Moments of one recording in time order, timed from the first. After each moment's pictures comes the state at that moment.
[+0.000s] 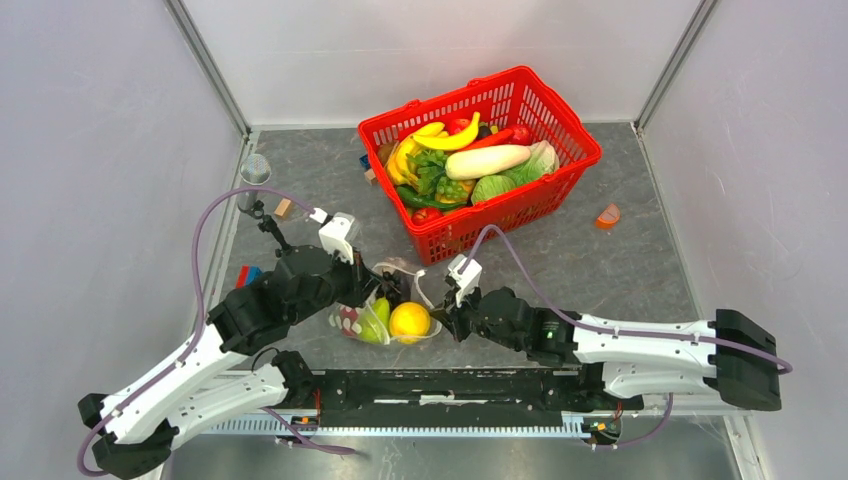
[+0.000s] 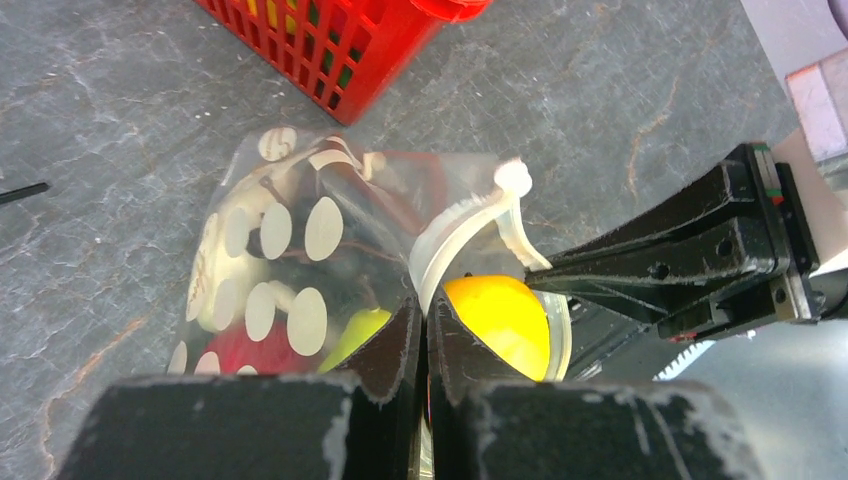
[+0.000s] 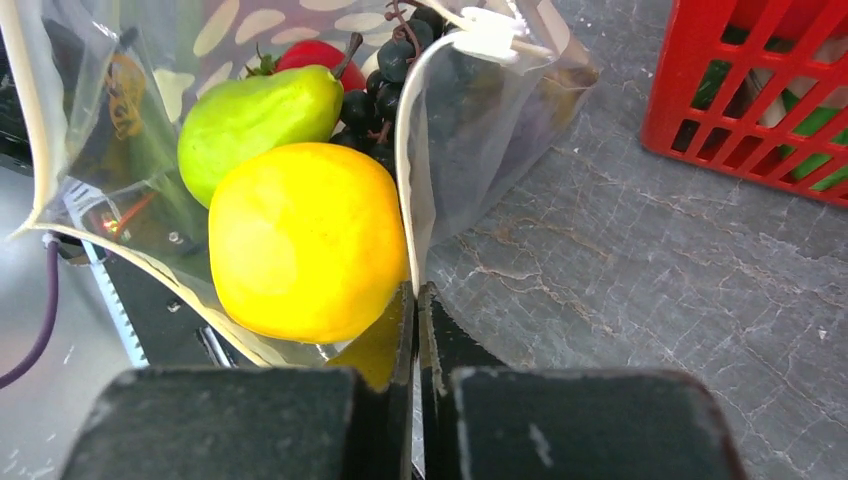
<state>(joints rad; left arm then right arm) -0.90 0.68 0.88 -0.70 -0.20 -0.50 1.28 1.09 0.55 0.16 0.27 0.34</state>
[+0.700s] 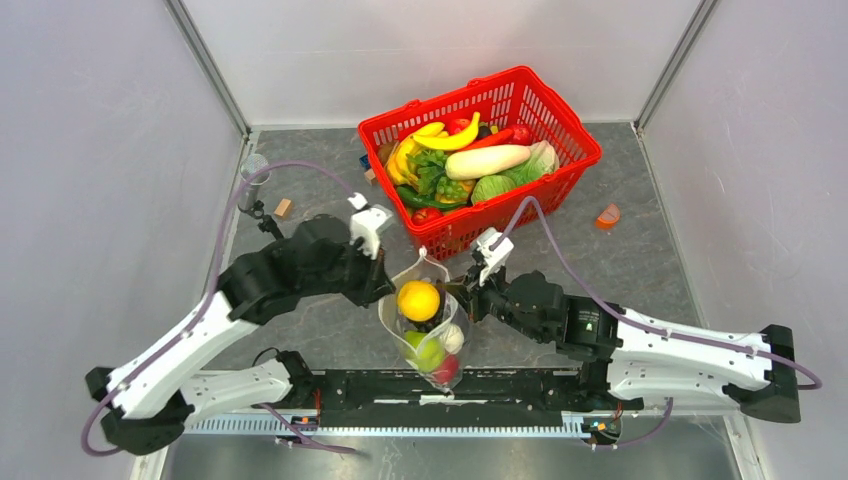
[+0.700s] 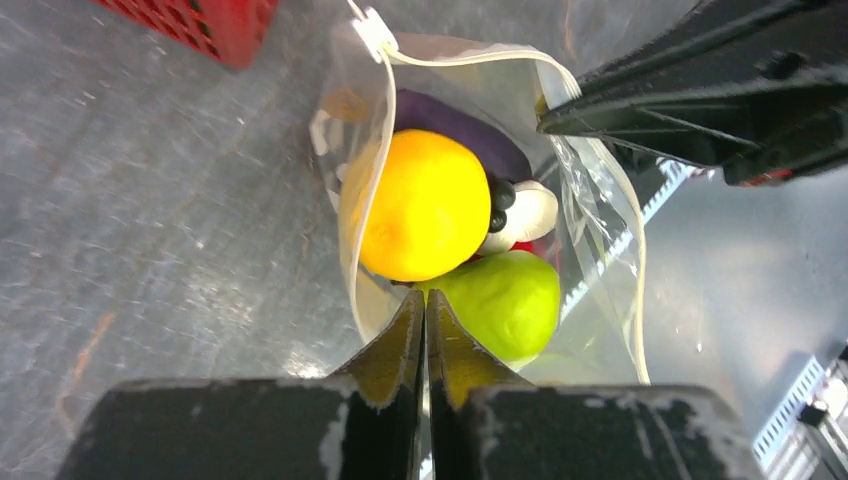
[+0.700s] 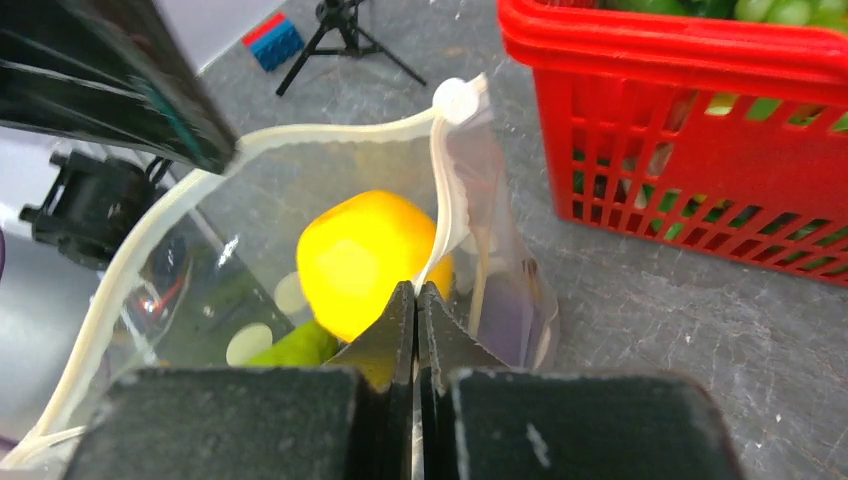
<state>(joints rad) -0.90 0.89 1.18 -0.93 0.07 -0.35 1.28 0.88 0.75 -0.12 0.42 0.33</state>
